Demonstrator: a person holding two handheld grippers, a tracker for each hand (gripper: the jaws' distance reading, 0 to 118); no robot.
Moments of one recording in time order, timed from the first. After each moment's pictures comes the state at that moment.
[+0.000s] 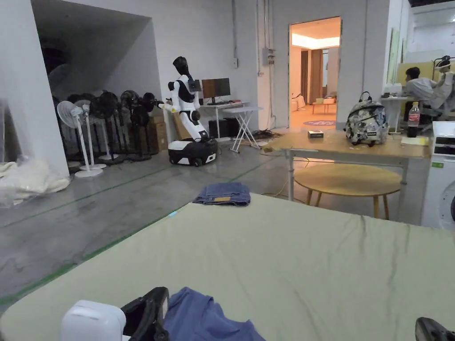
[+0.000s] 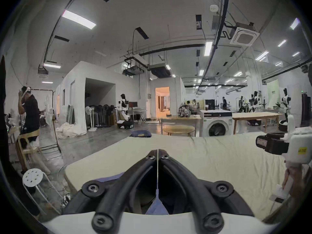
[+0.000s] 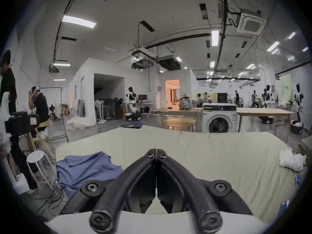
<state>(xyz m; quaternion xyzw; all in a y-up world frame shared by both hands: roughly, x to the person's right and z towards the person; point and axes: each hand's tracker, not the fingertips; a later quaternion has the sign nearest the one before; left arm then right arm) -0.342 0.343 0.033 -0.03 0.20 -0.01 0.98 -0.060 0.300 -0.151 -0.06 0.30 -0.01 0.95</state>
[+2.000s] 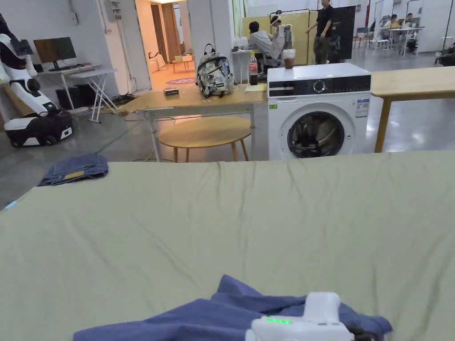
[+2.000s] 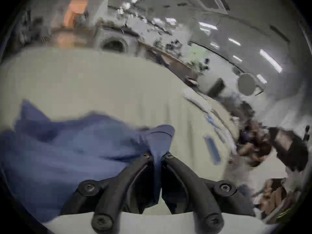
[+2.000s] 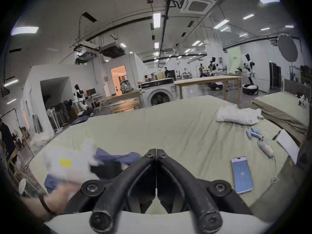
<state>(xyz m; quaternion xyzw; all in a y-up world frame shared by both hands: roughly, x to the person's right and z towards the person) -0.048 0.133 -0.261 -0.40 -0.34 0.20 0.83 0.166 0.256 -0.095 -0.17 0.04 -0.09 0.98</state>
